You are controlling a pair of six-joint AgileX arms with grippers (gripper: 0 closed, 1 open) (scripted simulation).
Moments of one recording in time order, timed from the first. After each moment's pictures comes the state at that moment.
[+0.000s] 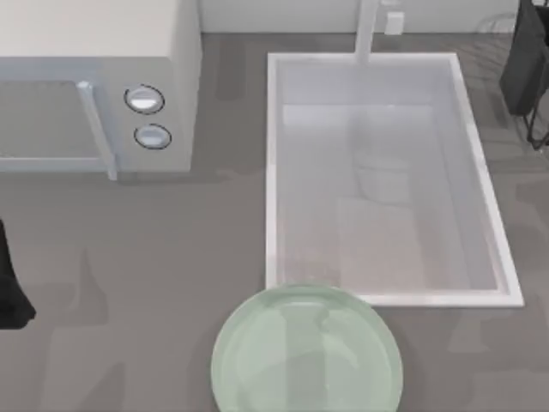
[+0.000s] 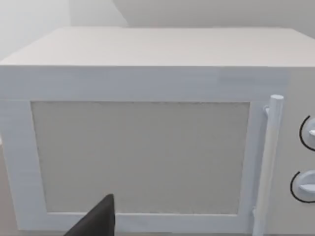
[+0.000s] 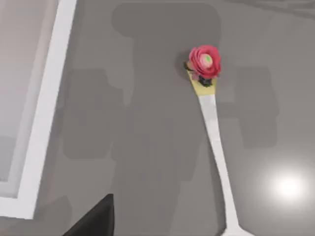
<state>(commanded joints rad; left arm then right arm) 0.00 0.00 0.00 0.00 0.00 0.00 -0.11 1.14 0.84 -0.65 0.00 -0.27</state>
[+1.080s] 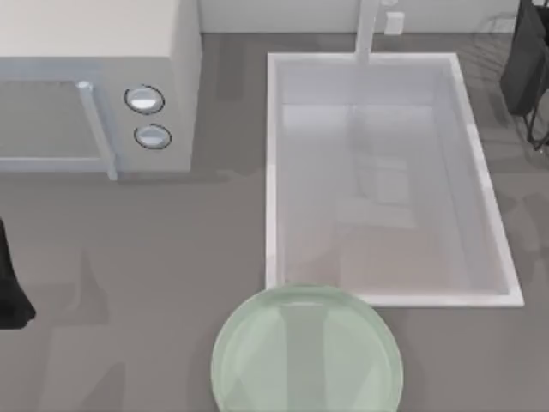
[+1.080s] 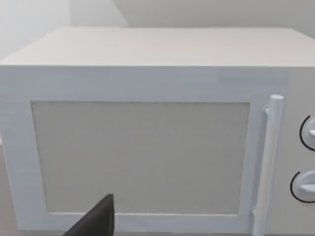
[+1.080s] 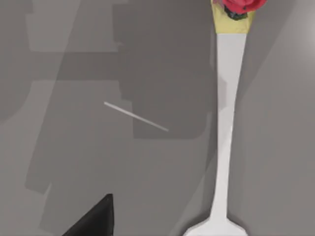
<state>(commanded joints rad) 0.00 0.00 0.00 0.00 0.00 0.00 -0.18 1.91 1.44 -1.10 0.00 -0.45</state>
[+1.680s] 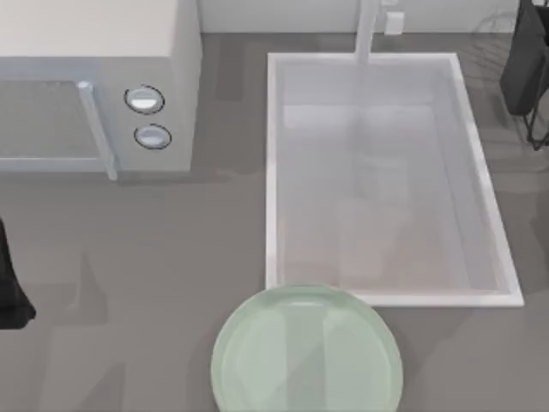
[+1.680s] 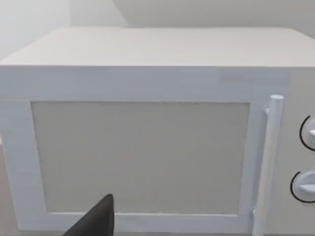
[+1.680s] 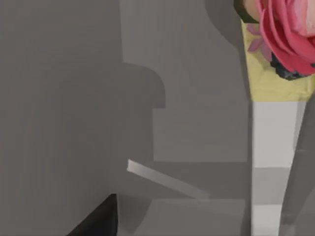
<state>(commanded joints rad) 0.00 0.00 0.00 0.00 0.00 0.00 -0.18 2.05 1.25 -0.77 0.00 -0.45</state>
